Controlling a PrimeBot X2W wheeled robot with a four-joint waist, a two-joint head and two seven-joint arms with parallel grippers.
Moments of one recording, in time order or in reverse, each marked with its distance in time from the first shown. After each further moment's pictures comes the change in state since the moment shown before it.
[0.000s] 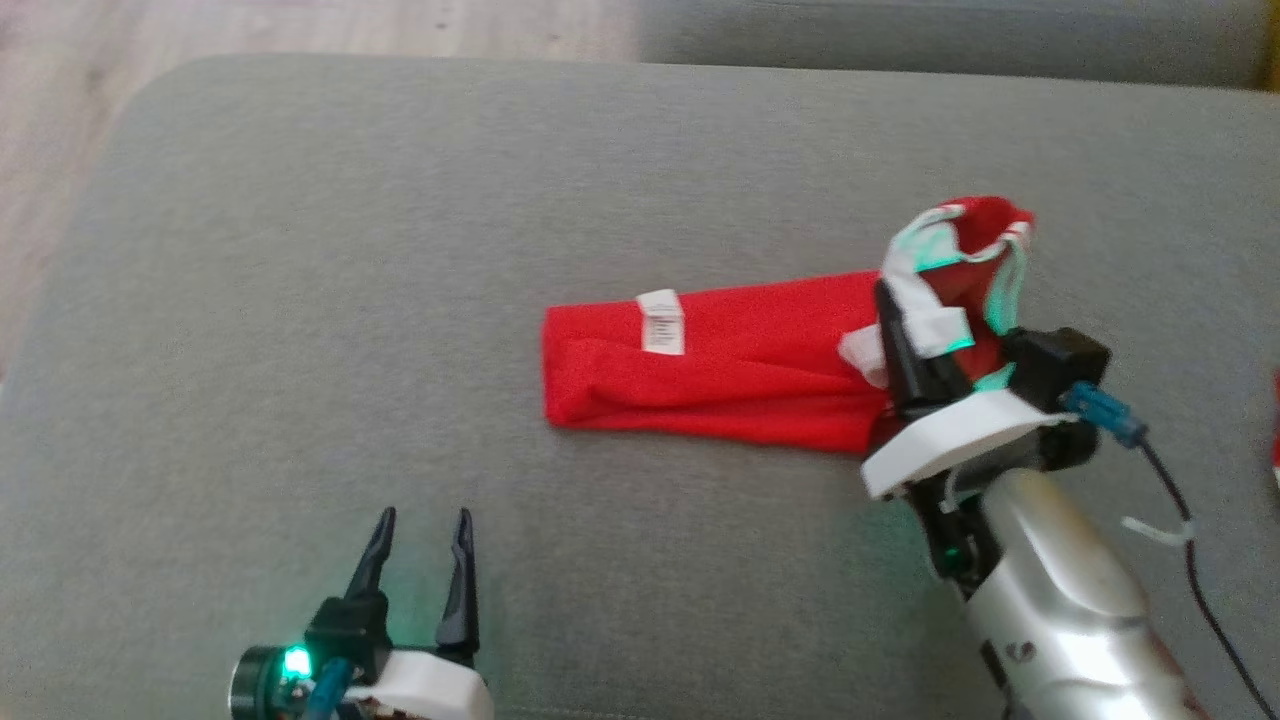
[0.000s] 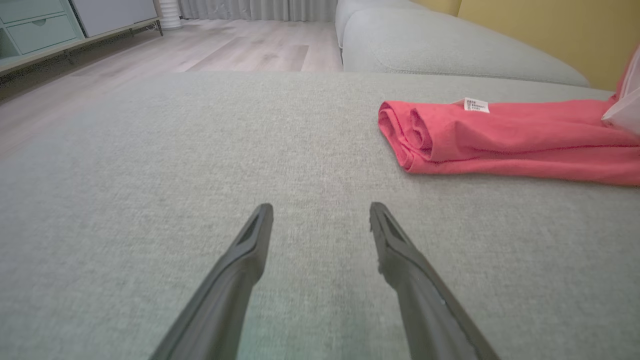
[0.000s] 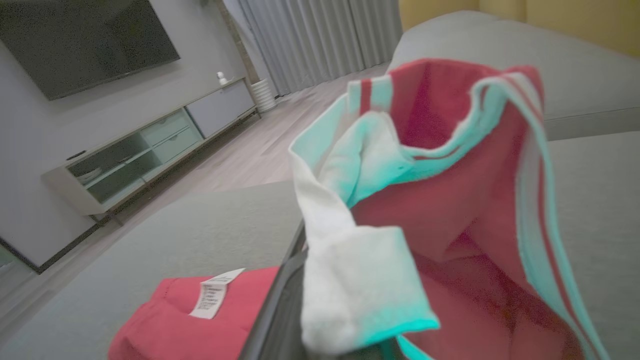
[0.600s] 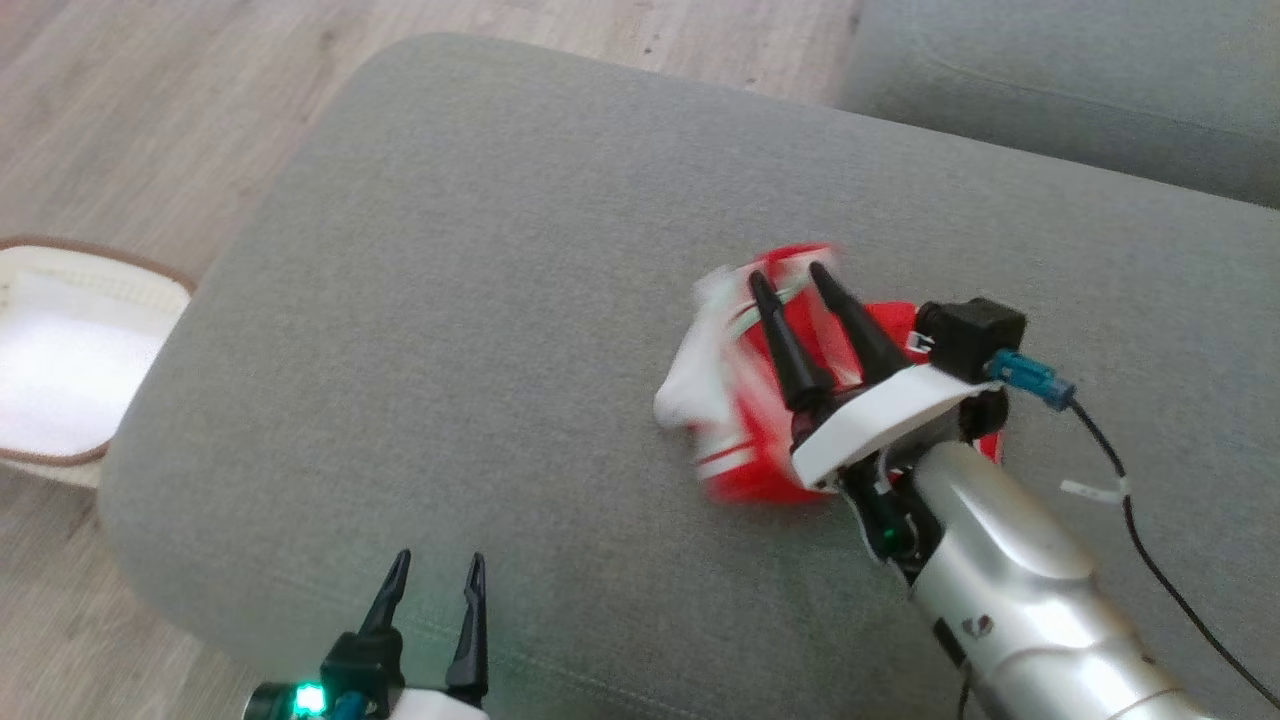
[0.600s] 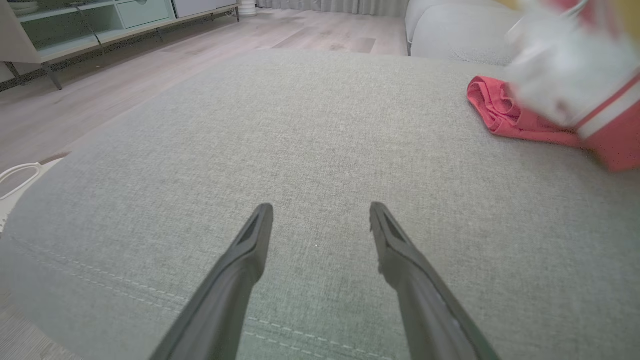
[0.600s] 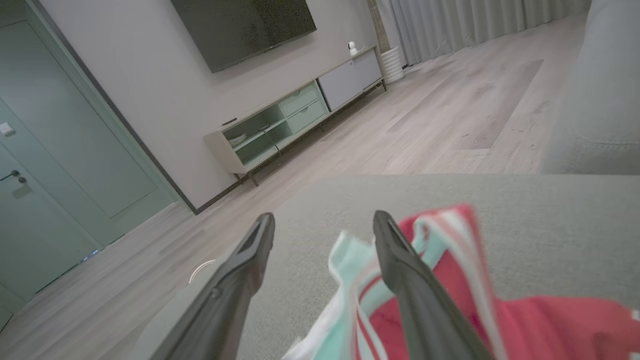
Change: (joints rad) left arm 0.045 0.001 -0.027 0.035 0.011 -0.011 0.000; right arm -0.099 0.005 0.274 0.032 0.237 0.000 0.000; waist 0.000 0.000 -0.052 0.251
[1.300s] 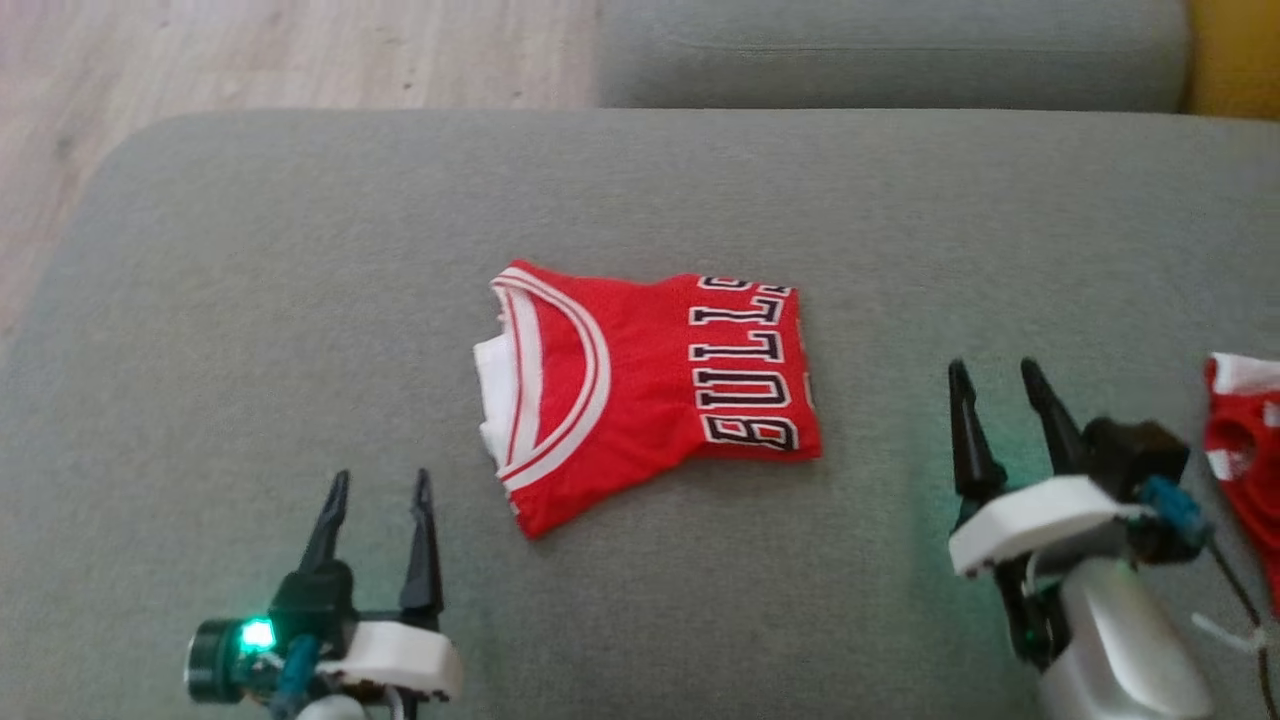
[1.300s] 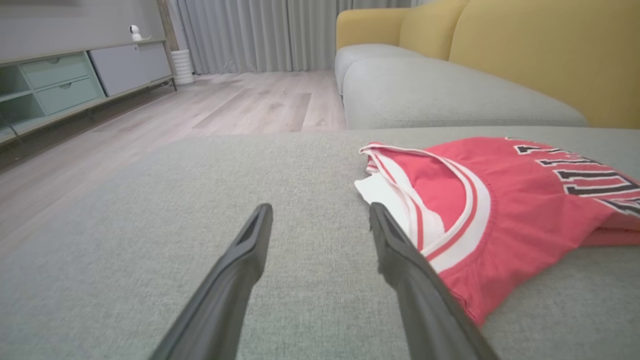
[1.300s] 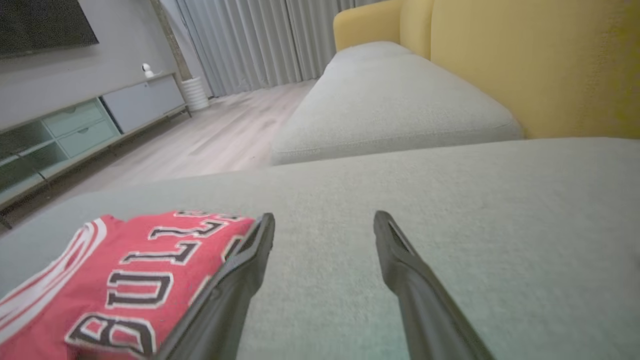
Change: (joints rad) left arm -0.067 -0.002 0.097 -0.082 0.053 0.036 0.000; right arm 0.274 0.003 -0.524 -0.102 -0.483 0.000 0.000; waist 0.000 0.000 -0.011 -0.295
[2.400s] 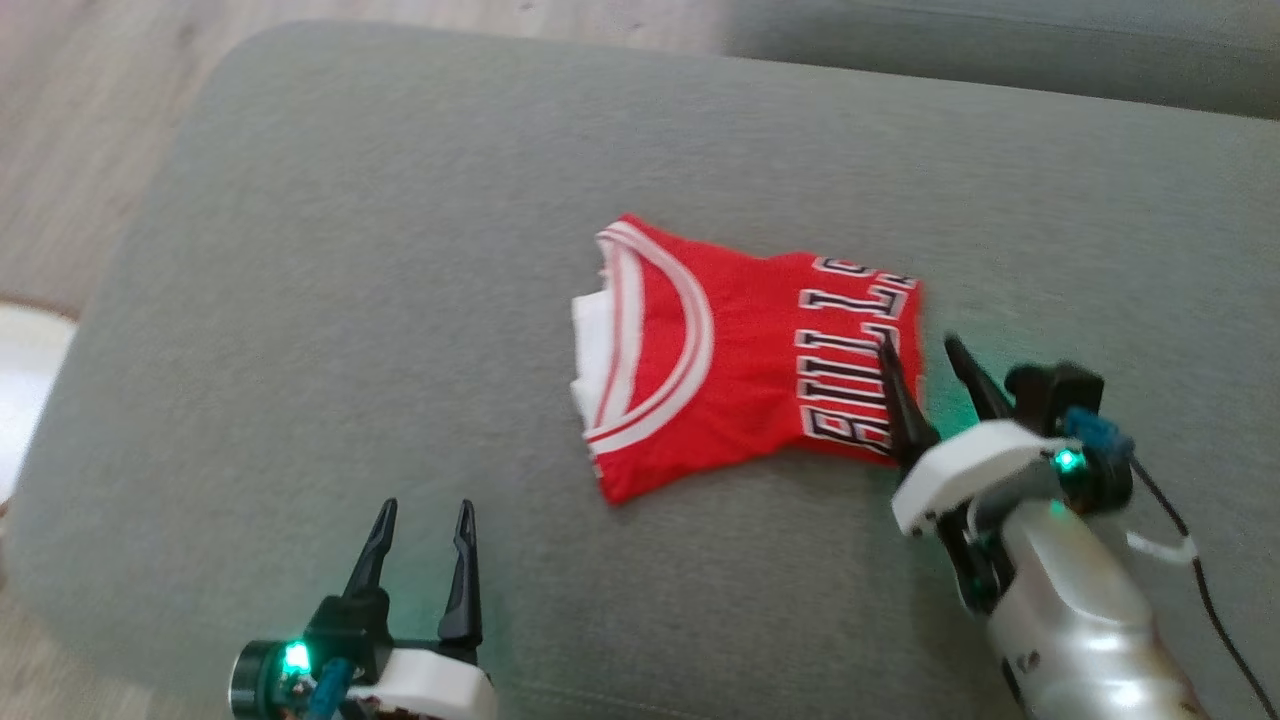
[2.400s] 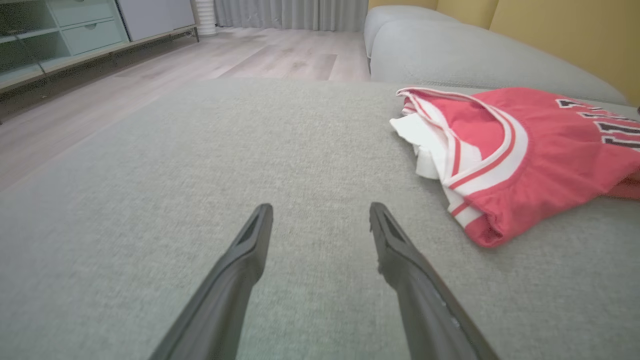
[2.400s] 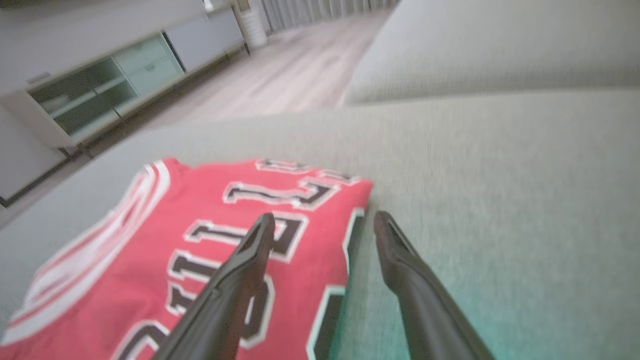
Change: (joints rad) left arm 0.035 0.001 -0.081 0.002 -0.065 -0.012 0.000; right arm -0.207 0.012 0.145 0.300 0.077 0.000 0.000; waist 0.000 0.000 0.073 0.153
